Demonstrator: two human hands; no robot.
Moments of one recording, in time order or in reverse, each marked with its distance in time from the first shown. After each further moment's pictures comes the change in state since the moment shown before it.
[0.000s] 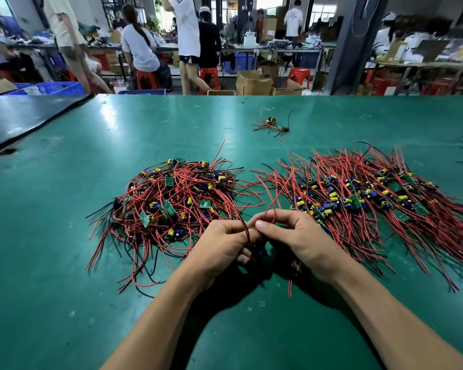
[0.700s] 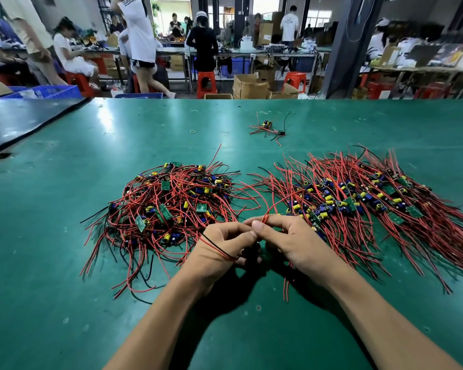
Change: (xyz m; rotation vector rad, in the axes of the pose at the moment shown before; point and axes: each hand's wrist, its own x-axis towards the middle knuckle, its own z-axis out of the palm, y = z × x) left_hand 0.004 -0.009 0.001 -0.019 0.012 0.106; right_hand 0.002 0.005 -0.001 -0.146 0.044 0.035
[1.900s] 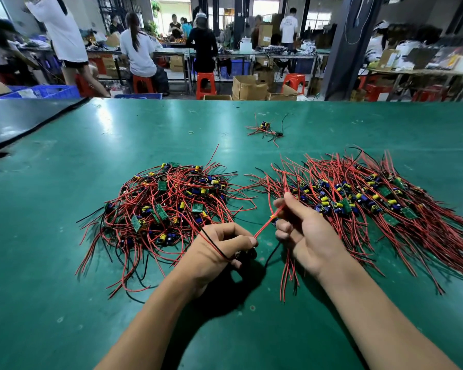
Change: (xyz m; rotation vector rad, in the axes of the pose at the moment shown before) left_hand -0.005 0.009 0.002 0.087 -0.003 -0.021; right_hand 0.011 -0.014 -0.011 0.699 0.380 0.144
